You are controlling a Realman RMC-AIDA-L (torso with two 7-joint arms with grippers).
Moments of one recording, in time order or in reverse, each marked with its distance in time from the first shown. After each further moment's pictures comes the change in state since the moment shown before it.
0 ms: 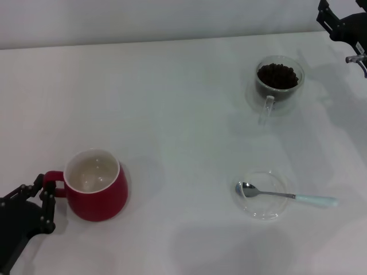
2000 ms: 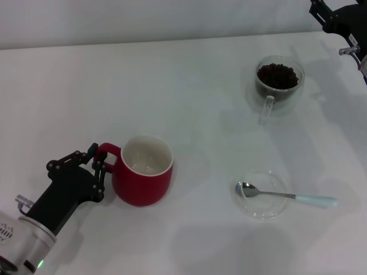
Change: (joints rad) left arm -0.139 -0.014 0.009 0.131 0.002 -0.141 0.162; right arm 0.027 0.004 0.000 -0.002 0.000 0.000 0.012
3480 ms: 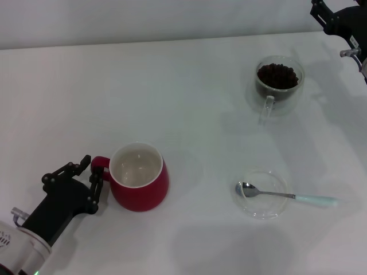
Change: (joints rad) left arm 0.030 0.006 0.001 0.000 0.004 -0.045 -0.012; right arm -0.008 0.000 -0.005 0.000 0.000 -0.008 0.000
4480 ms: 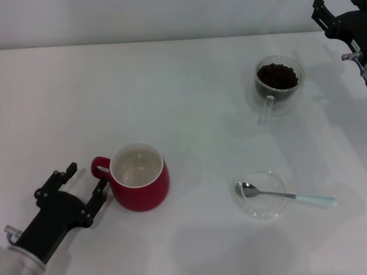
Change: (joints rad) left arm 0.071 0.004 -0.002 0.025 0.006 0.037 0.000; right arm -0.012 0.000 -0.001 0.000 -0.008 0.000 0.026
